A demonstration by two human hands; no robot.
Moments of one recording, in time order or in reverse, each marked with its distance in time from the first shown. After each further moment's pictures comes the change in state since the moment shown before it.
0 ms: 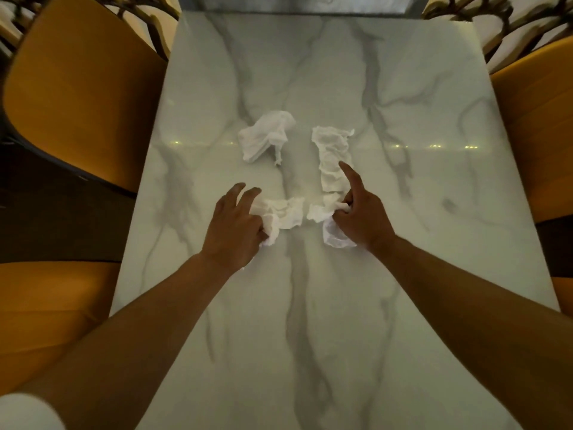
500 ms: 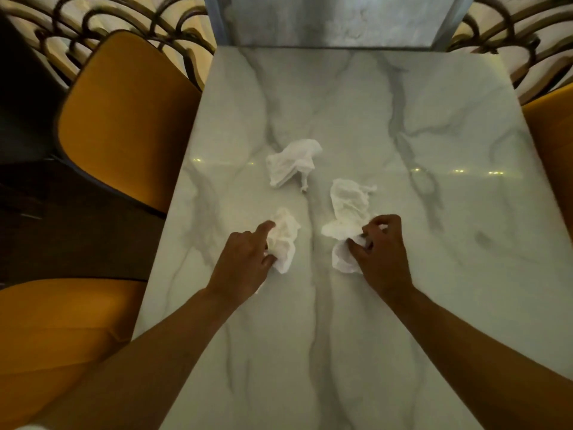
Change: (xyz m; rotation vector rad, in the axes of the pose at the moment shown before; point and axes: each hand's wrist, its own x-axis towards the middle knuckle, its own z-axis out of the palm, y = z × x) left_hand -0.019 -0.020 -0.001 -0.243 0.073 -0.133; right_hand -0.016 0.002 0.029 -0.117 0.172 -0.020
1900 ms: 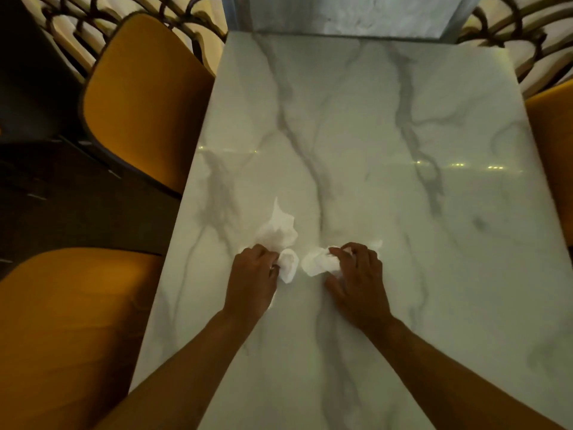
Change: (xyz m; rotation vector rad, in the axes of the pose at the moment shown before) left_hand -0.069 0.022 0.005 -0.097 0.051 -0.164; right_hand -0.096 -0.034 0.020 -0.144 -0.134 -0.169
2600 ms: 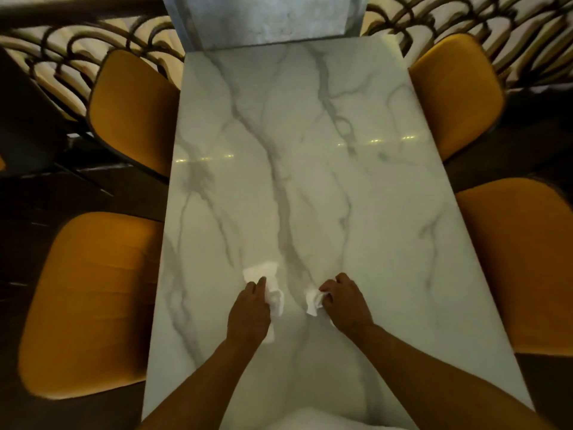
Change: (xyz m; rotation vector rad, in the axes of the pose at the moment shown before) left_hand -0.226 0.089 -0.016 0.044 -0.326 -0.179; right_hand -0.235 -0.005 -0.050 0.123 -0.278 0.349
